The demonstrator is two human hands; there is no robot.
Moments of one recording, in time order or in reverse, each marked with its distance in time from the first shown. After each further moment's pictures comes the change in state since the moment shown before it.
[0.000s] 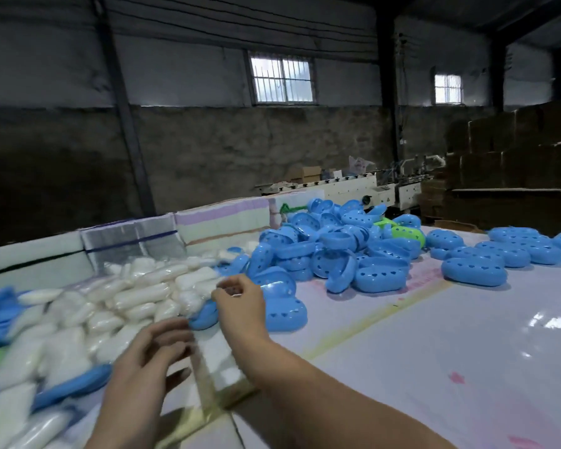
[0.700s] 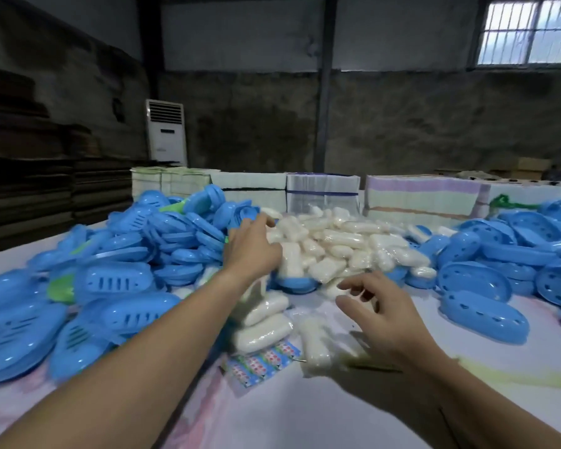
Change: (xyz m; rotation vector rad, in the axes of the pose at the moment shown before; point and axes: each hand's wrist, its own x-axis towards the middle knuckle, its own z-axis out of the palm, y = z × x) left_hand 0.054 0.035 -0.150 1.037 0.394 0.104; right_hand -0.067 0.012 0.031 -0.446 -0.573 -0.480
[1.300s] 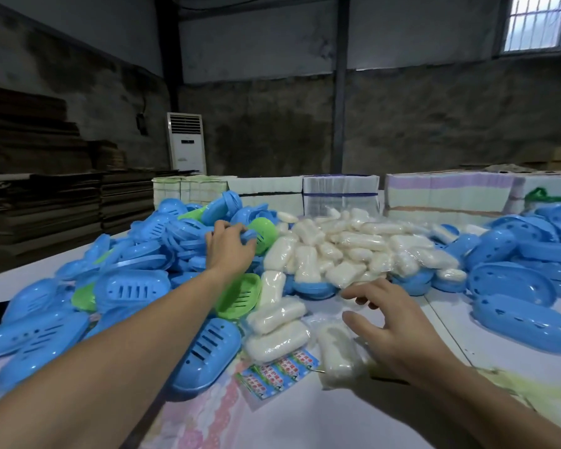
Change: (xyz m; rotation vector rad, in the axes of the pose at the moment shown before) left_hand 0.039 -0.071 -0.010 0.122 0.170 -0.039; right_hand 0.001 0.006 0.016 -0.093 -0.126 -0.079
